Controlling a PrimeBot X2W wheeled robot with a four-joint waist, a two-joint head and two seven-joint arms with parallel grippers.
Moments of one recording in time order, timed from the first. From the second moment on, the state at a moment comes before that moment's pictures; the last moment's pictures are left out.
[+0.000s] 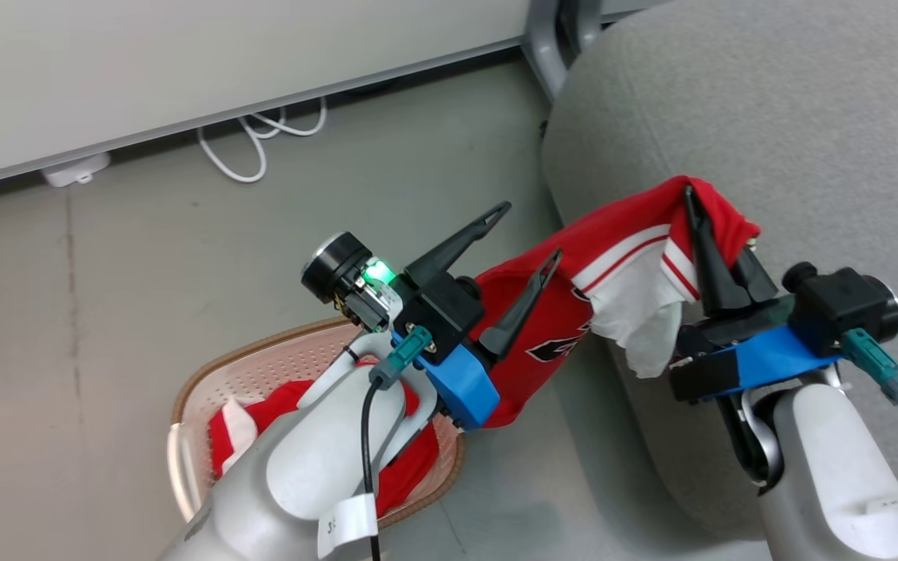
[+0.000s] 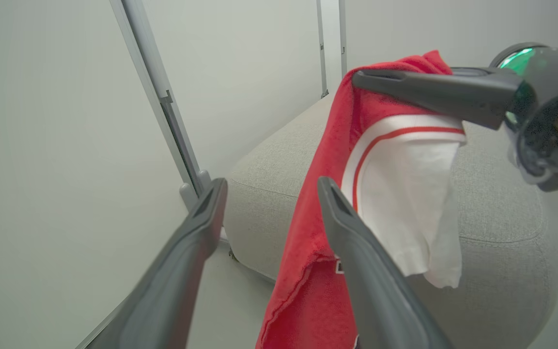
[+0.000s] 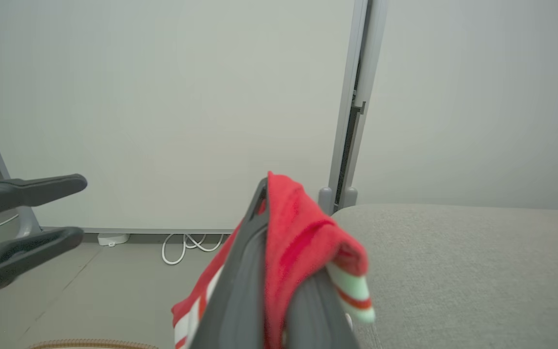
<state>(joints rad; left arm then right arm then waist) -0.68 0.08 -0.76 0.54 -0.22 -0.13 -0.26 -0.42 -0.07 0.09 0.26 0.08 0.13 -0.26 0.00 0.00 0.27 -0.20</state>
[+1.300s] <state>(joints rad) -0.81 0.14 -0.83 0.49 -0.20 -0.13 -0.26 -0.90 -0.29 -0.26 0.04 0.06 0.13 -0.26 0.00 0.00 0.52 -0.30</state>
